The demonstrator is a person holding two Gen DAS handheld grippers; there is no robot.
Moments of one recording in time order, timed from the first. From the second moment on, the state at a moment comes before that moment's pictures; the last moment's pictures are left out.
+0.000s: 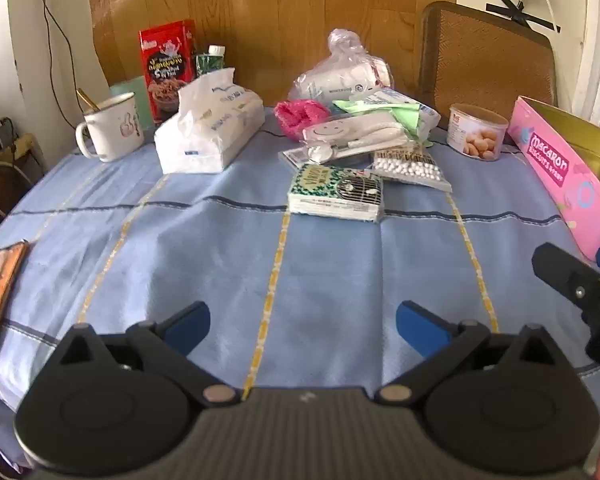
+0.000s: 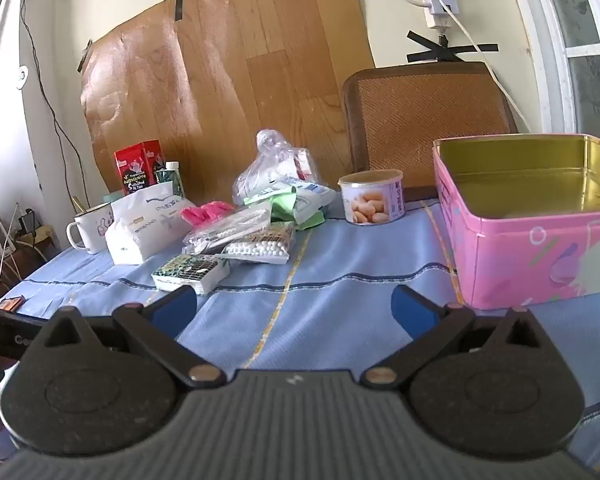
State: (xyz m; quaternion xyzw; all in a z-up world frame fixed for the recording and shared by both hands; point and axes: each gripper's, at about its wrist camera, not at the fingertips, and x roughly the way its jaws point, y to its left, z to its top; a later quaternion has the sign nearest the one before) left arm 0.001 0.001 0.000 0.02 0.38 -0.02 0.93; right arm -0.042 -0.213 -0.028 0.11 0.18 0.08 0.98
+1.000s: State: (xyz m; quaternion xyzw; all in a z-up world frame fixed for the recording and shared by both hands) left arm -0.013 0.033 -0.007 -0.02 0.33 -0.01 0.94; right arm -0.044 -0.203 -0.028 0.08 0.17 0.10 0.98
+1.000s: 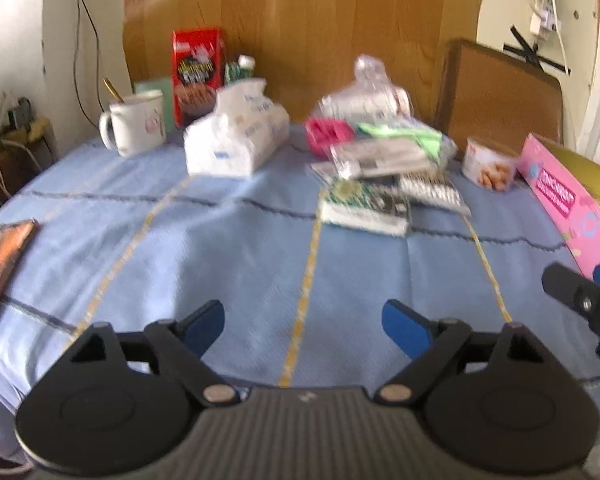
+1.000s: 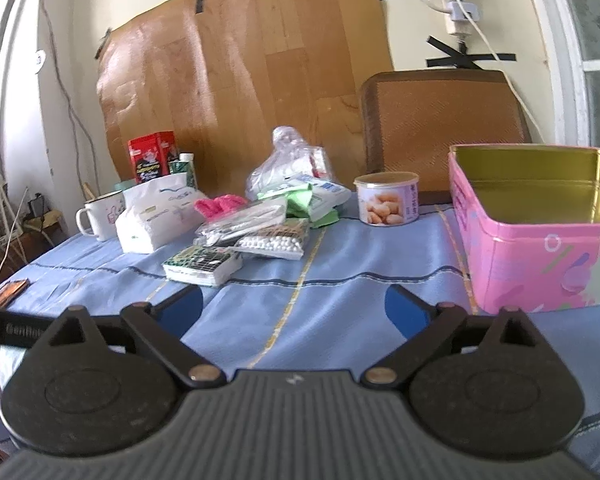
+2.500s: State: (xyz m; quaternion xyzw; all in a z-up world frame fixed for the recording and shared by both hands) left arm 0.052 -0.022 0.030 -0.03 0.35 -0.25 0.90; right arm -0.008 -0.189 -0.021 -0.02 0.21 0.23 0.95
